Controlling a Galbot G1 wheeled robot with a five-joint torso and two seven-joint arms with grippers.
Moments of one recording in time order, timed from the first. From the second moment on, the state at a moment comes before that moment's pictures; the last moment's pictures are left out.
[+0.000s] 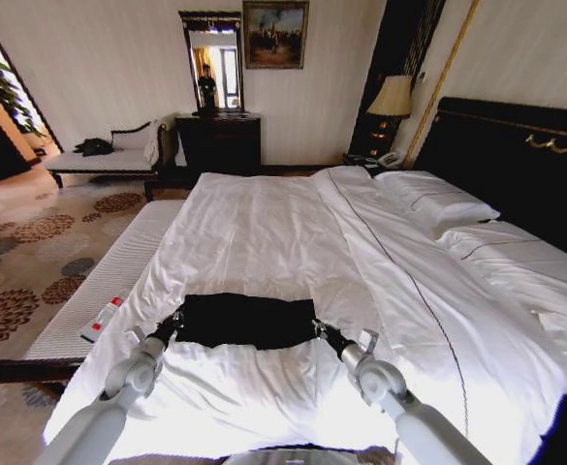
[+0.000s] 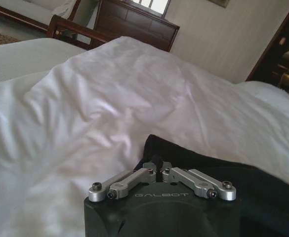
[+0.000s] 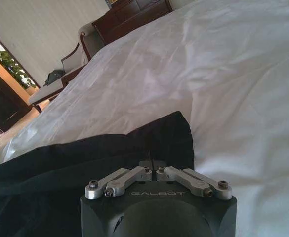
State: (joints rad) left arm 1.36 -0.90 -0.43 -1.71 -1.02 0.07 -0.11; right arm -1.31 0.99 0.19 1.85 0.99 -0.19 0.12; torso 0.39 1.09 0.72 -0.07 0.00
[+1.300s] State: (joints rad) left arm 1.44 -0.87 -0.45 -1.75 -0.94 0.03 -0.10; right arm -1.40 0.97 0.23 1.88 0.95 -0.17 0.10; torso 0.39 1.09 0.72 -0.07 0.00
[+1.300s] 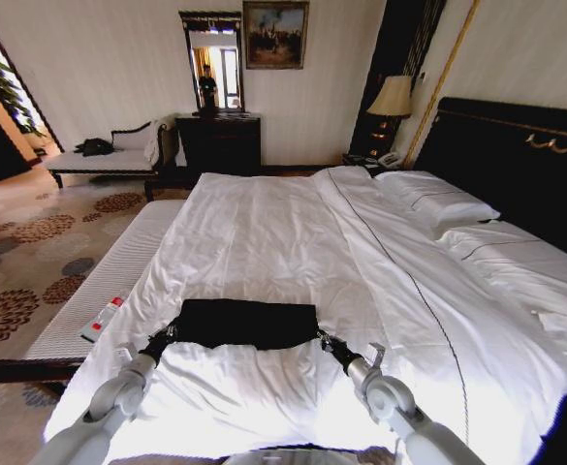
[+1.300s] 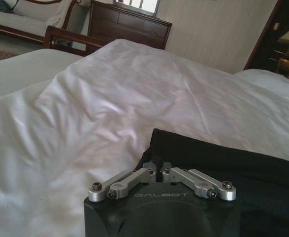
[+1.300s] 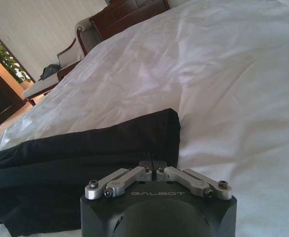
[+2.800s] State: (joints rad) left arm 1.73 -0.96 -0.76 -2.02 -0.71 -0.09 -0.12; right arm -1.40 0.91 0.31 1.95 0.93 -0.22 0.14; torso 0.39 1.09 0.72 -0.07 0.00
